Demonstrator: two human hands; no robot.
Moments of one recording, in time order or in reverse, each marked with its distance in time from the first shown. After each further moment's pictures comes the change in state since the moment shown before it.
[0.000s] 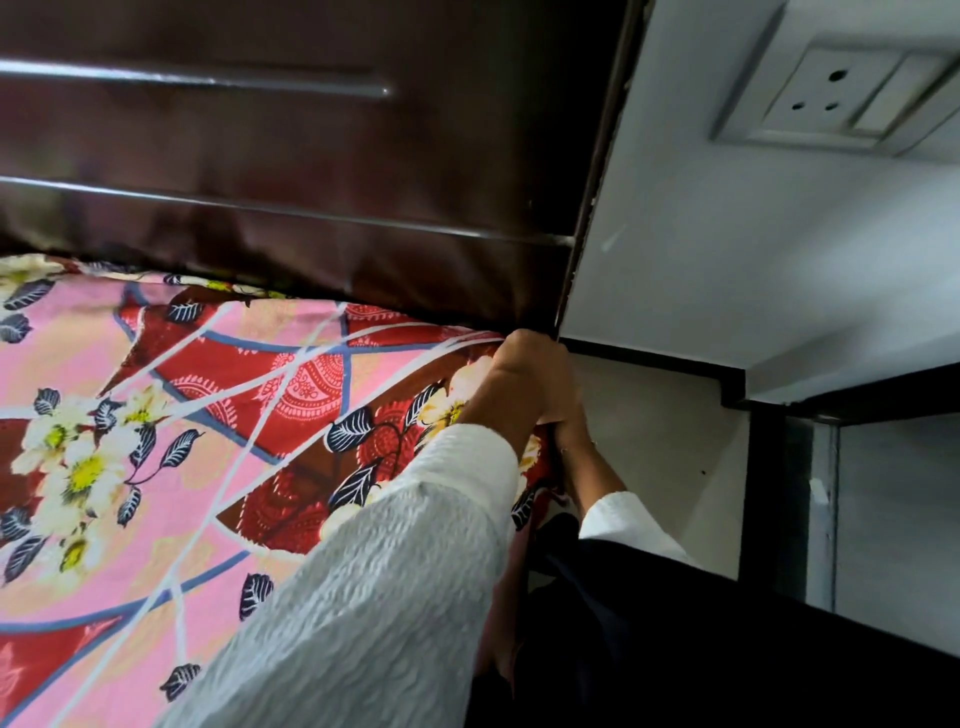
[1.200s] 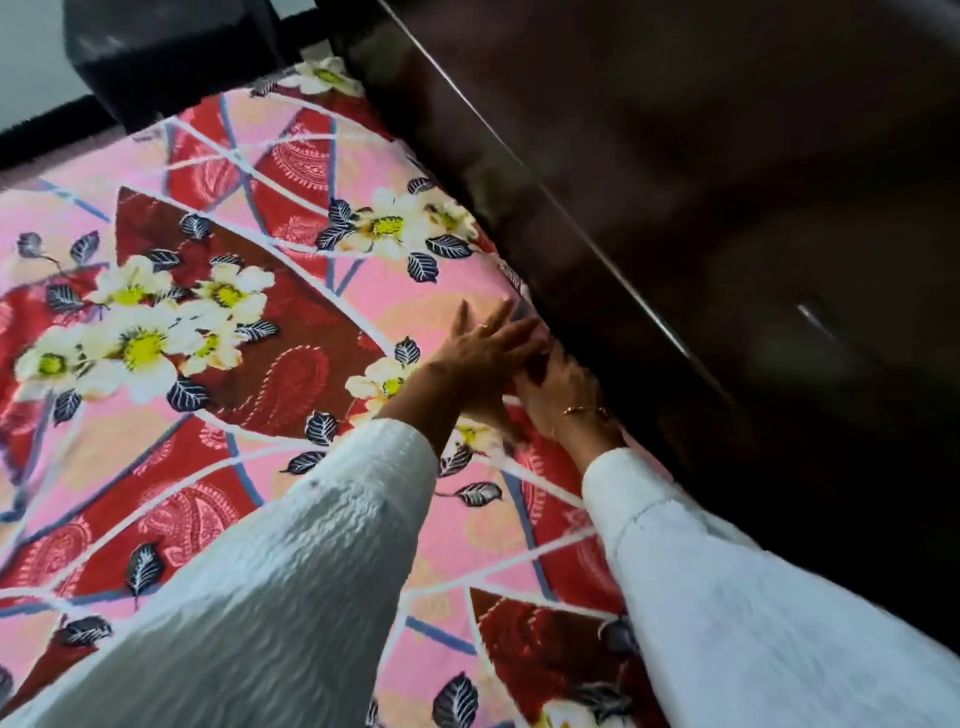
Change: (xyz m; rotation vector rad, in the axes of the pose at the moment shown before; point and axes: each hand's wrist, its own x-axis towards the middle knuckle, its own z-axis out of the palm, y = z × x) left_hand -0.215 -0.274 0.174 -0.714 -0.028 -0.667; right_hand -0.109 -0.142 0.254 -1.119 -0.414 -1.052
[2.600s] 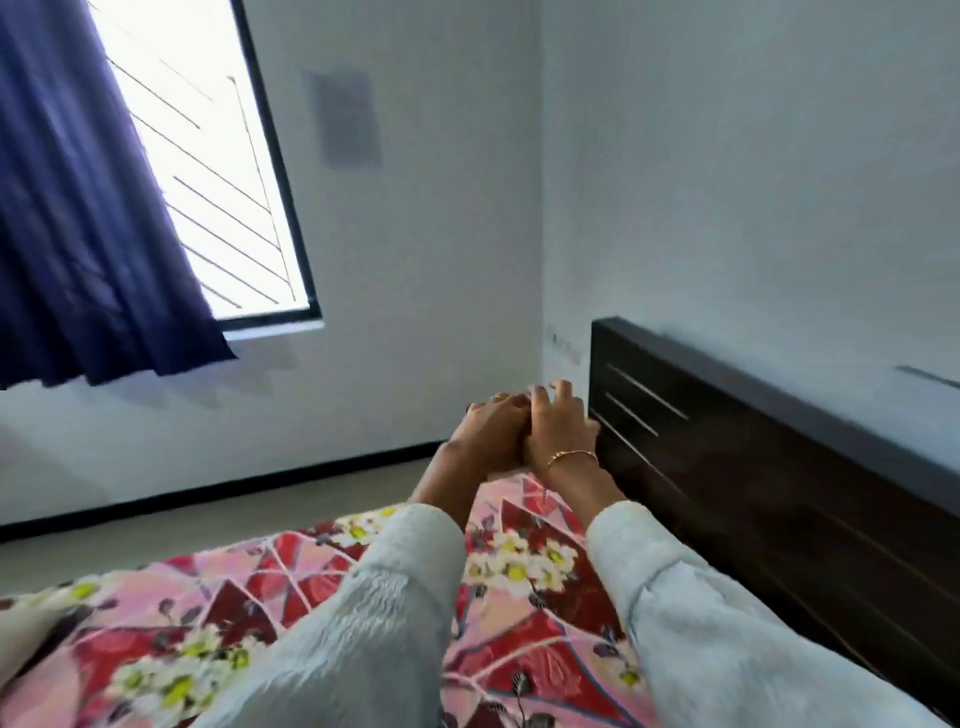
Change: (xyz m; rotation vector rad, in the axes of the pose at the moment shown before) left_hand -0.558 -0.054 -0.215 -0.027 0.841 -0.411; right_hand -0.429 -0.395 -0.178 -0.098 0.537 -0.652
